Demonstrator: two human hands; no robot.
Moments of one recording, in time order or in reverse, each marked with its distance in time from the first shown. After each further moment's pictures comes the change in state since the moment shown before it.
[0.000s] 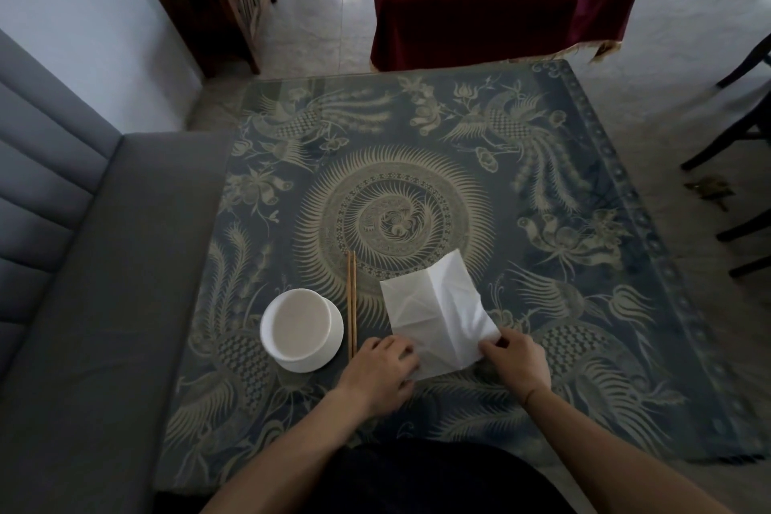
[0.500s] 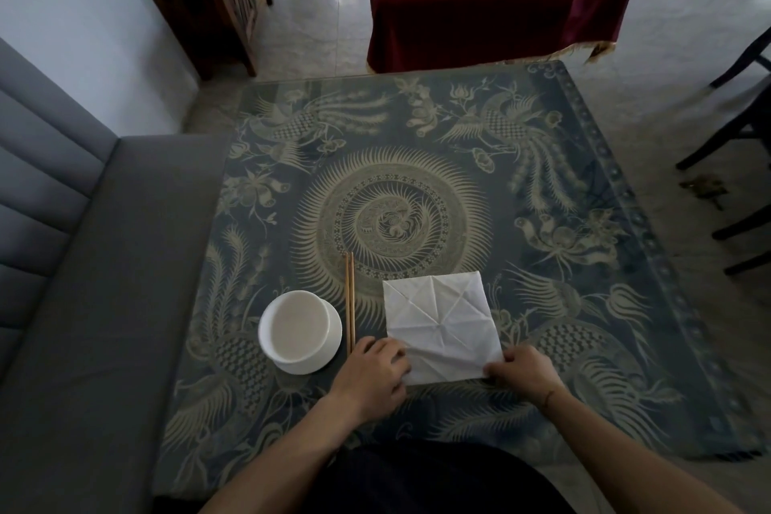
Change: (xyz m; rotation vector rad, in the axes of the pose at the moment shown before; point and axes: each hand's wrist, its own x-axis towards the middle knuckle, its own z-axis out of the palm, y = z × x) left_hand -0.010 -0.004 -0.001 0.054 0.037 -0.011; right_hand 0.008 0.021 -0.012 -0.157 -0.275 0.068
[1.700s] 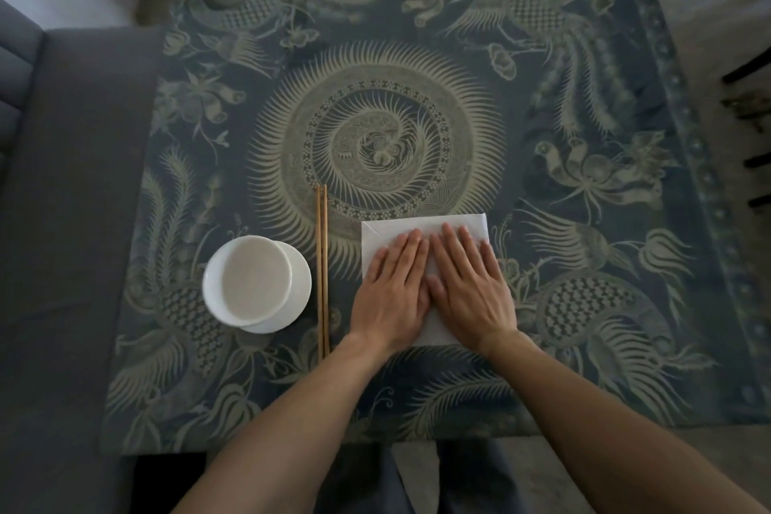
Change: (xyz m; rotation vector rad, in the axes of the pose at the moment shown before) left_hand 0.082 0.022 0.044 -0.116 0.160 -0.270; right_hand 0.051 -0.035 0.053 -0.574 0.340 -0.666
